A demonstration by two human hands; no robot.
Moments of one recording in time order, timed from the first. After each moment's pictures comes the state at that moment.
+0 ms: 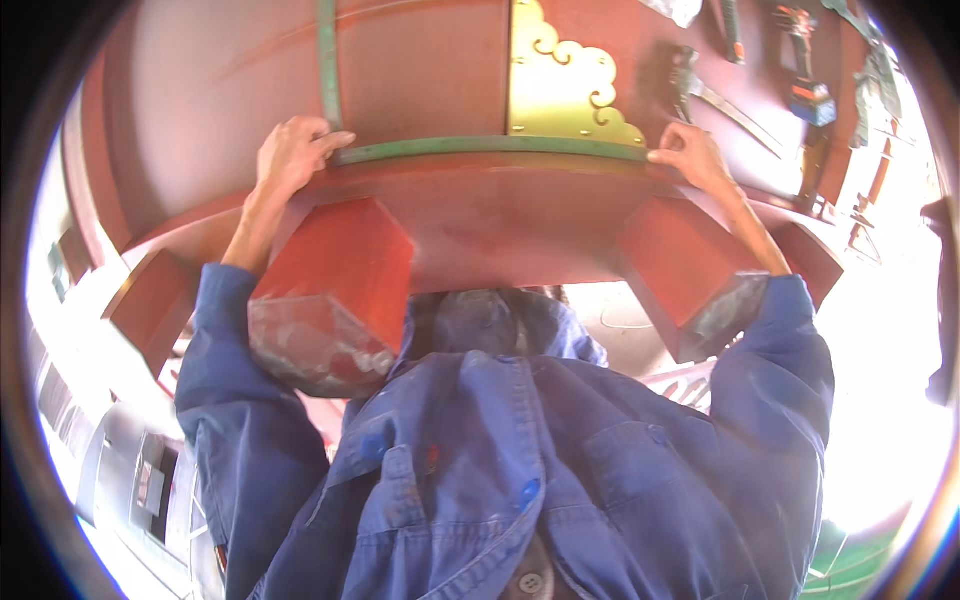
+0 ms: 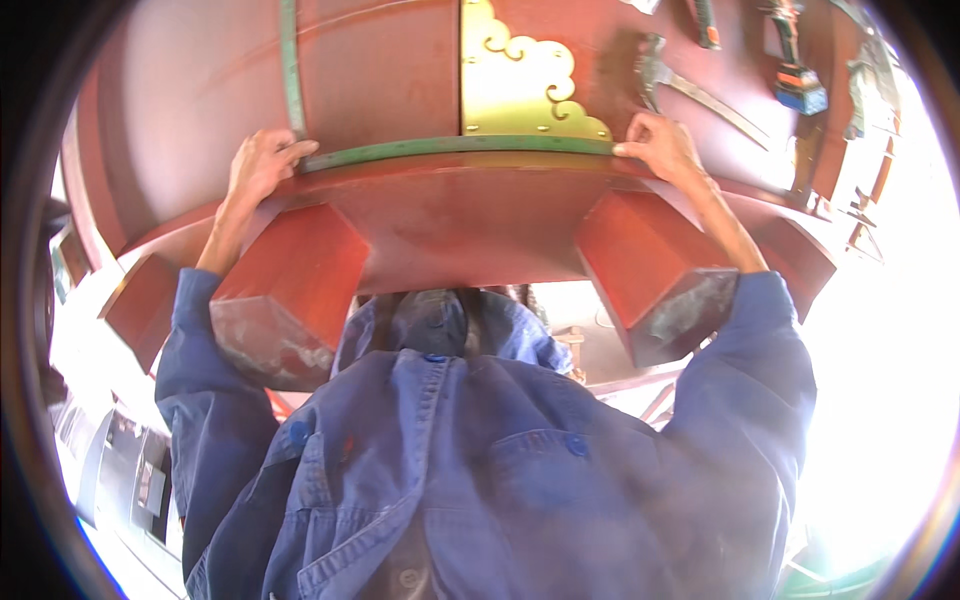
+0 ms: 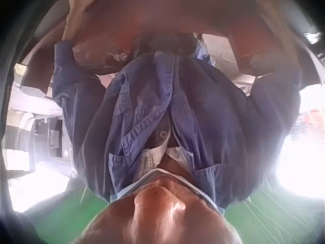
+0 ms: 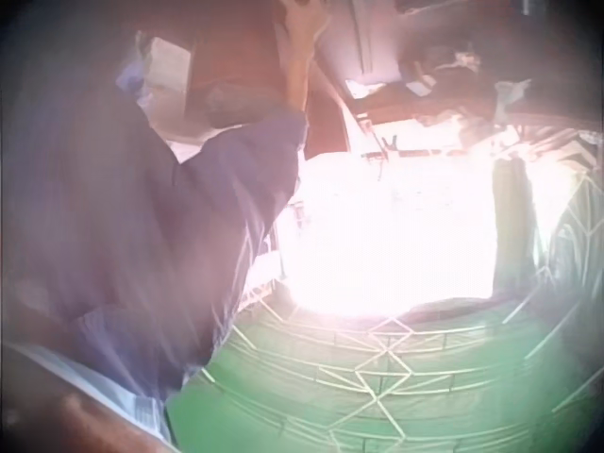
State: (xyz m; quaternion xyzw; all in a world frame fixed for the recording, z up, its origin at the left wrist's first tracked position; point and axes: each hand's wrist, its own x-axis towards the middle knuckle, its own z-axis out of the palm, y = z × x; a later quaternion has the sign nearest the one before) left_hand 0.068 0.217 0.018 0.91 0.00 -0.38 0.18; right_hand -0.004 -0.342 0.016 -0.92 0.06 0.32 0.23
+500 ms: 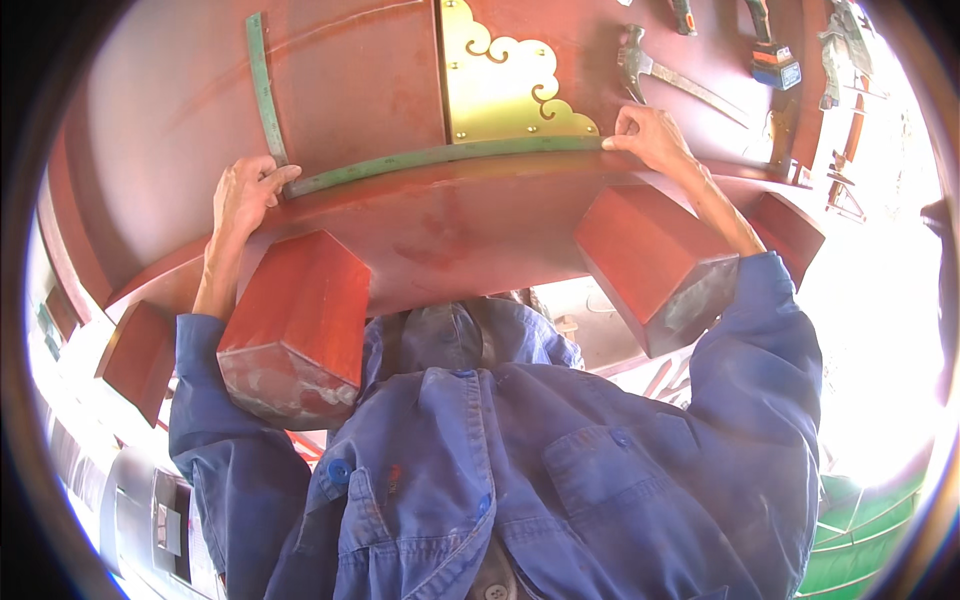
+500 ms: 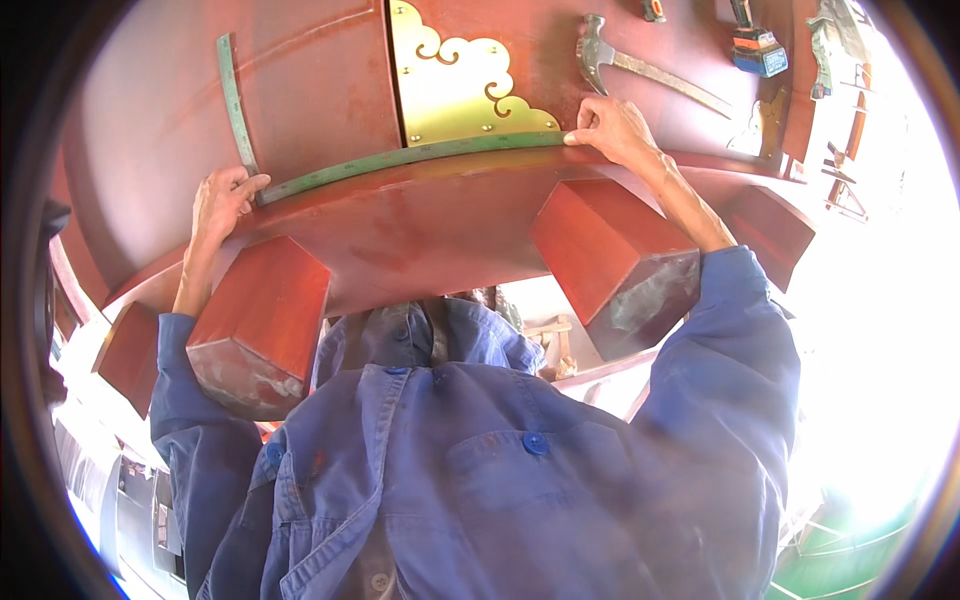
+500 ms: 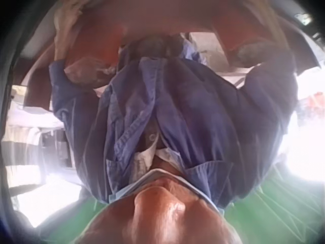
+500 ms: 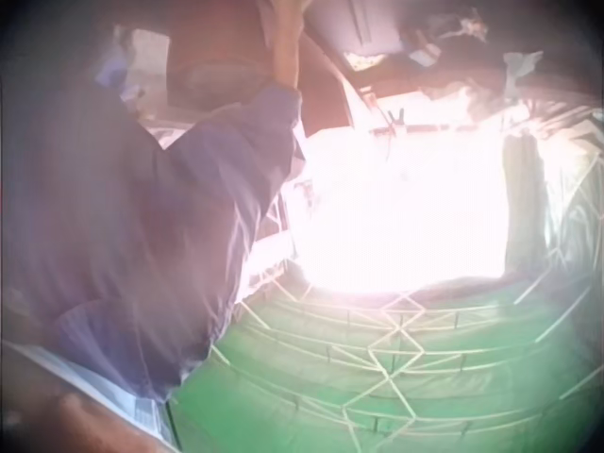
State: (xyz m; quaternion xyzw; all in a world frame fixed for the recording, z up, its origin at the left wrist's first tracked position) left_hand 0.065 0.213 0.015 0.91 0.01 -0.37 0.19; right_hand -0.005 -0.343 0.015 -0.91 0.08 0.34 0.21
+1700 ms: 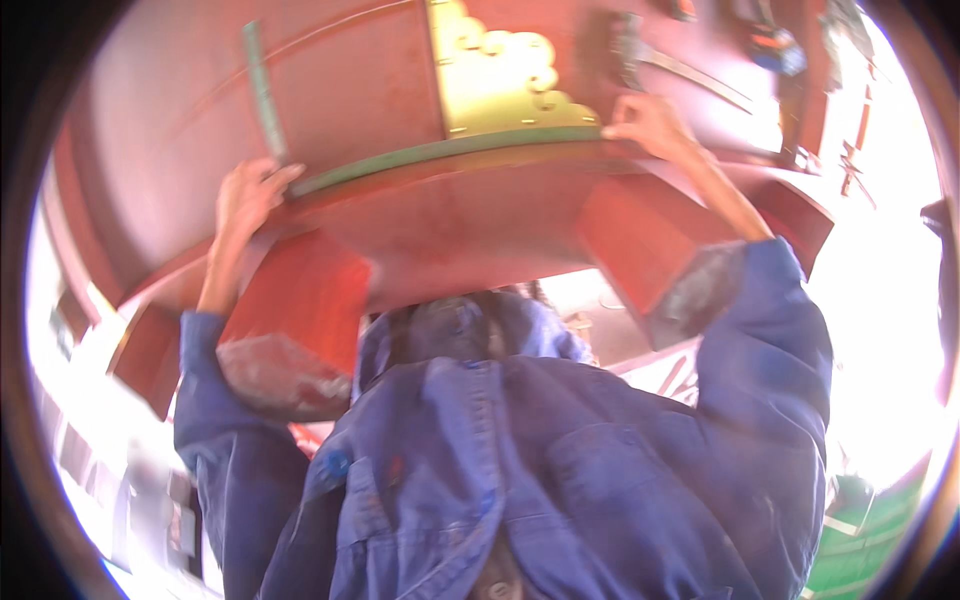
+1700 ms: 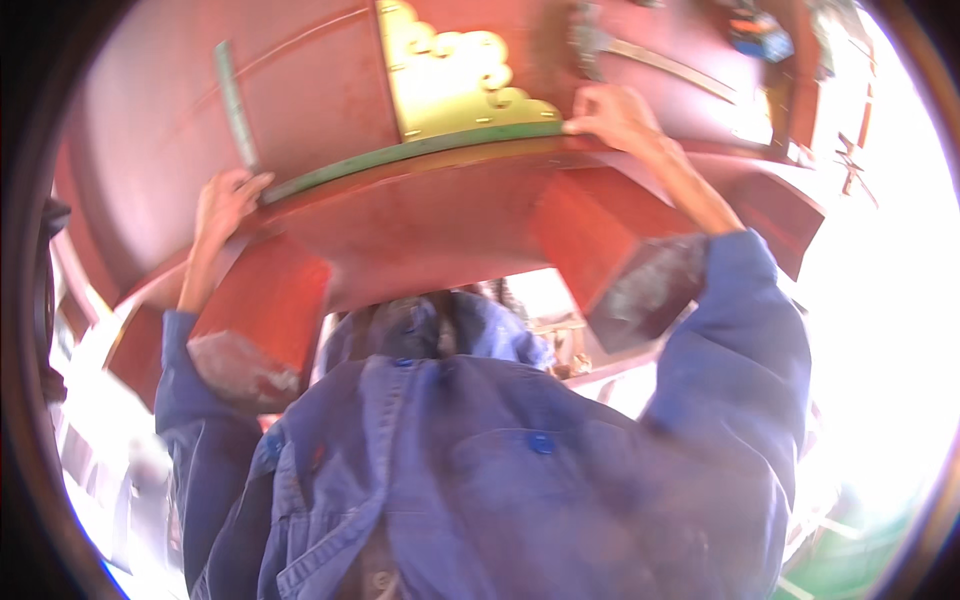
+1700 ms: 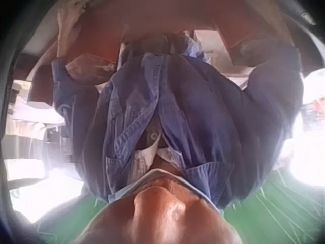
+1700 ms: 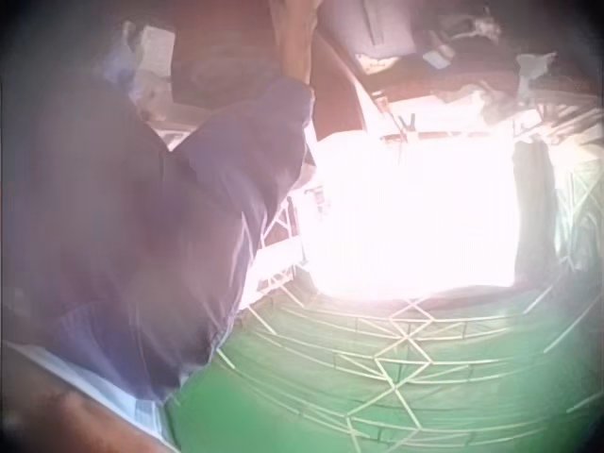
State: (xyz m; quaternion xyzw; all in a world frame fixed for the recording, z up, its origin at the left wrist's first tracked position) left_hand 0.069 0.209 0.019 0.91 0.00 -0.37 0.17; right_hand -0.012 -0.367 -0.002 -0.92 0.02 0.30 0.23
